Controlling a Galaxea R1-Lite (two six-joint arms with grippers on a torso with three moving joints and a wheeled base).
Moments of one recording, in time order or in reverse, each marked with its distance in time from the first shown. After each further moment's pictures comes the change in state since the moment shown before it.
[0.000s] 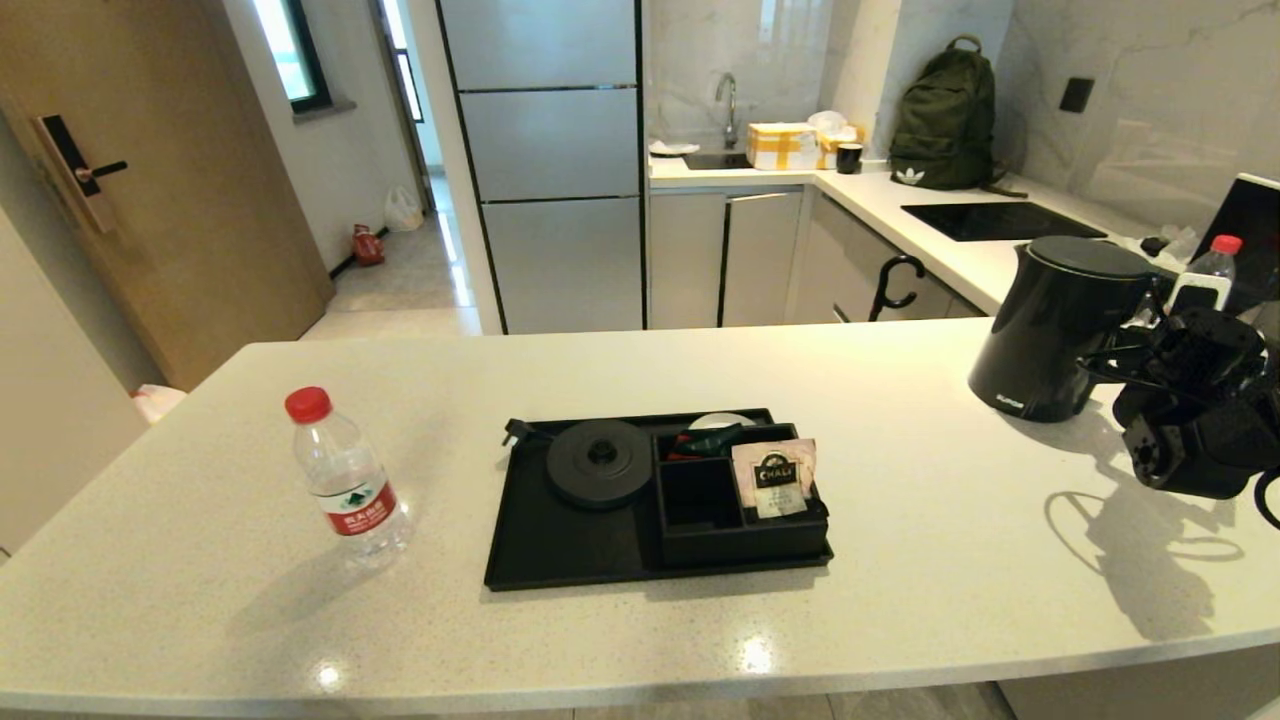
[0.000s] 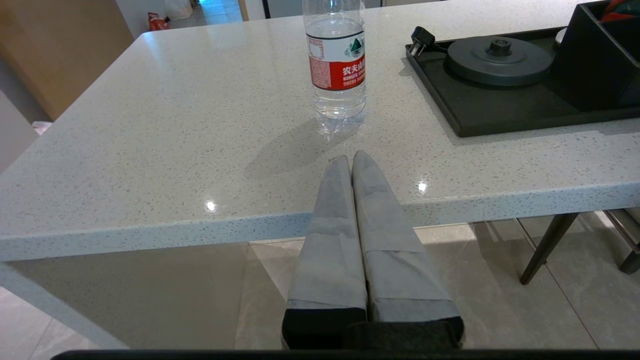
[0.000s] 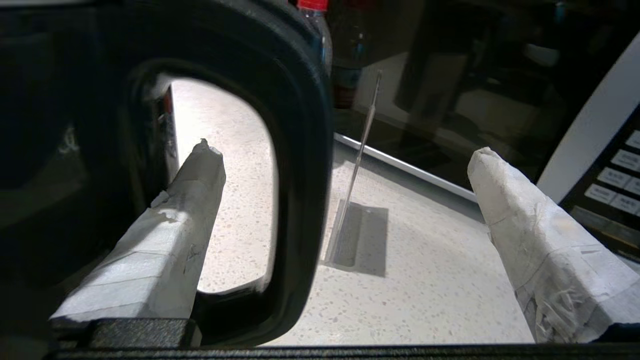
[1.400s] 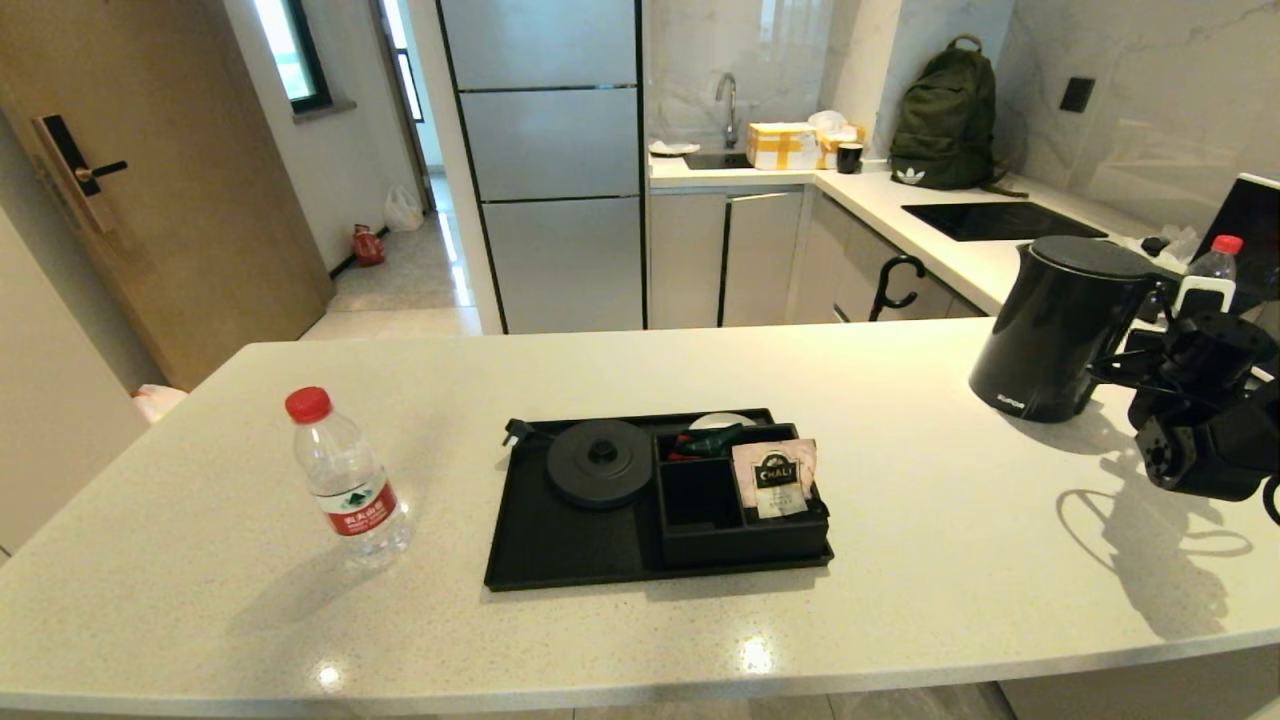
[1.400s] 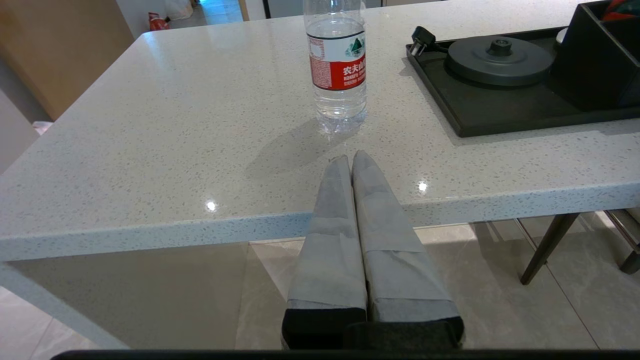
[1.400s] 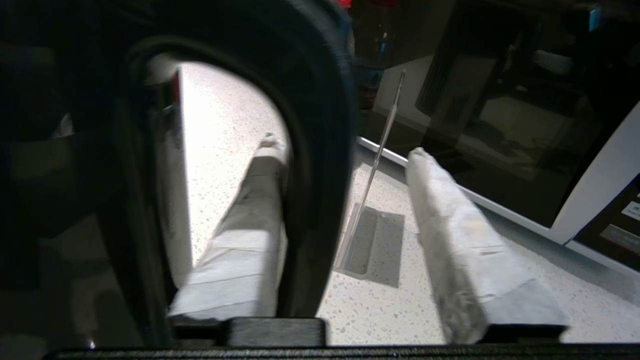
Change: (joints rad) left arm 0.000 0.000 0.000 0.000 0.000 0.000; right arm -0.034 0.019 -0.027 0.028 0.085 0.012
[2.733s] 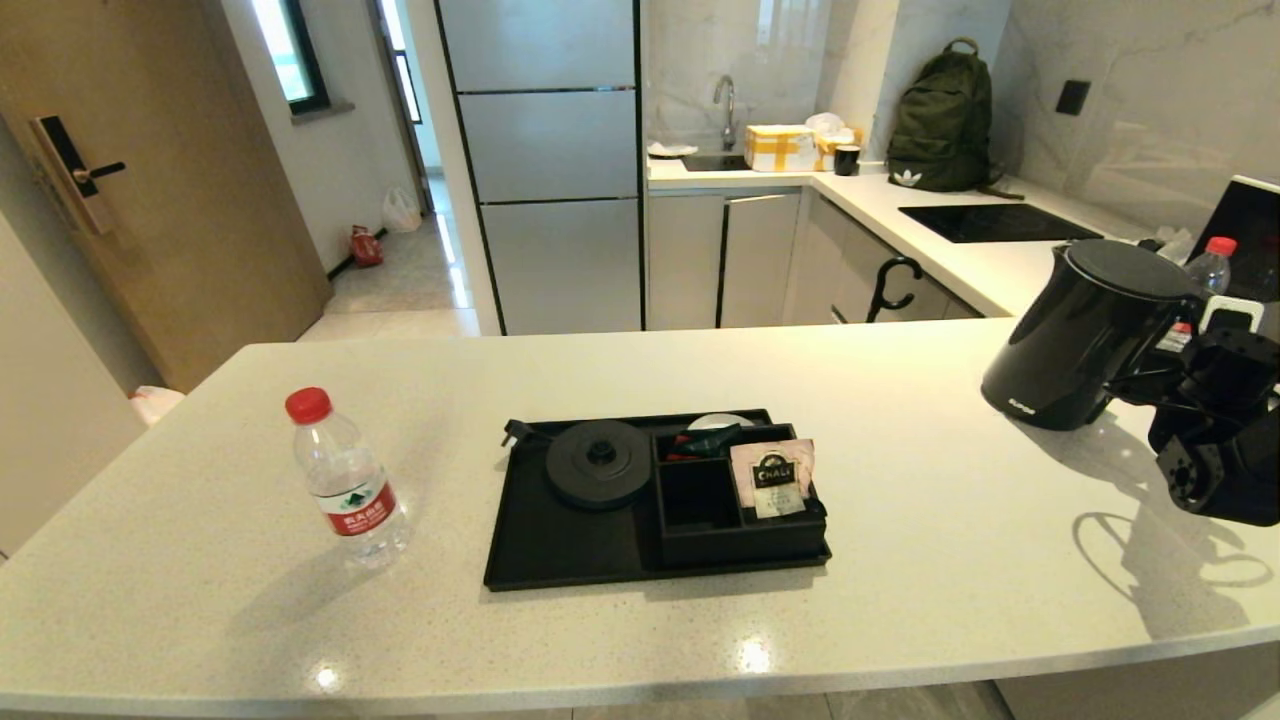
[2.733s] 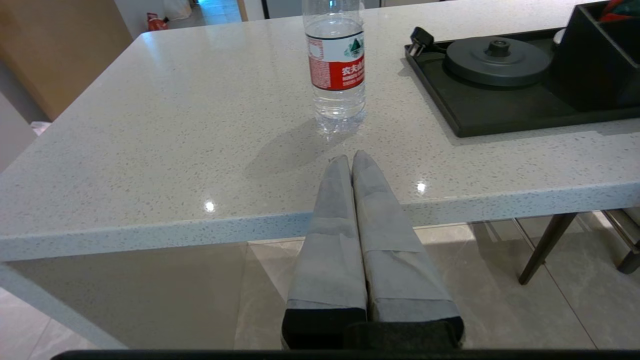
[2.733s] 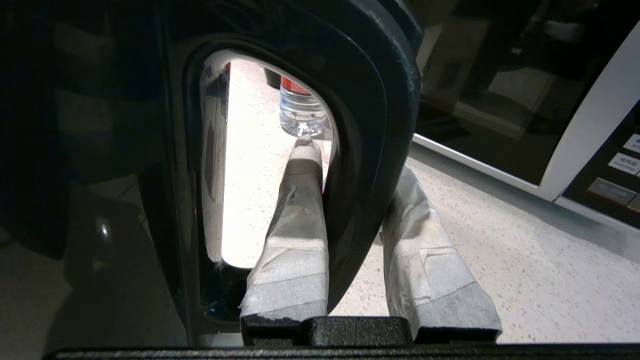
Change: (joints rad) left arm 0.000 0.000 0.000 0.000 0.000 0.000; right arm -0.001 -0.065 0.203 0.002 0.040 0.101
